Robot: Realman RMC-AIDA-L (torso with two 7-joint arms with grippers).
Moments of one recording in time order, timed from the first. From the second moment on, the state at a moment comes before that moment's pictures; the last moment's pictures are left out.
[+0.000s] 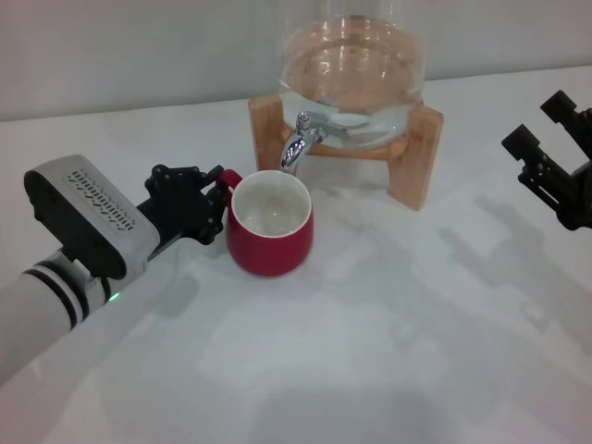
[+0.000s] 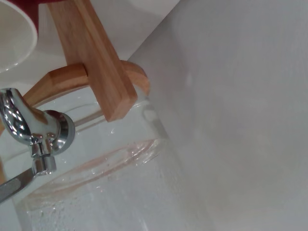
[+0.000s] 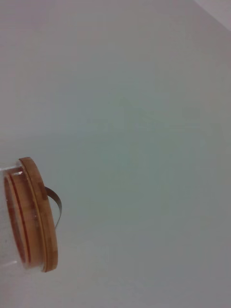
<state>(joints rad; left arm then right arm) -0.75 -2.09 2.58 0.16 -0.53 0.80 -0.06 0.26 2.01 -1.61 -0.14 -0.24 -1.81 0.65</state>
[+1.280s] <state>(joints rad) -0.75 -2.09 2.56 0.18 -0.52 0.80 -0.03 0.26 2.01 -1.61 -0.14 -0.24 -1.81 0.65</state>
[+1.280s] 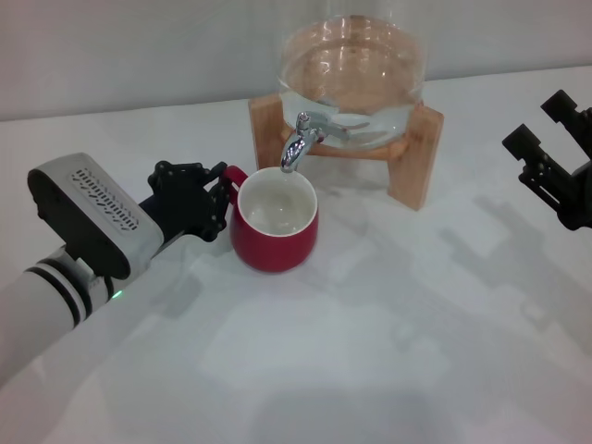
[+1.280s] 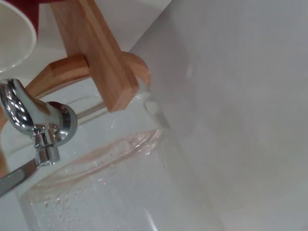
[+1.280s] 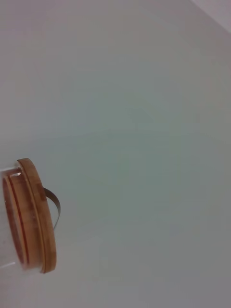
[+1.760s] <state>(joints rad) -0.75 -2.09 2.56 0.18 -0.52 0.79 -0.03 0.26 2.01 -1.61 -0.15 -0.24 -1.81 0.65</state>
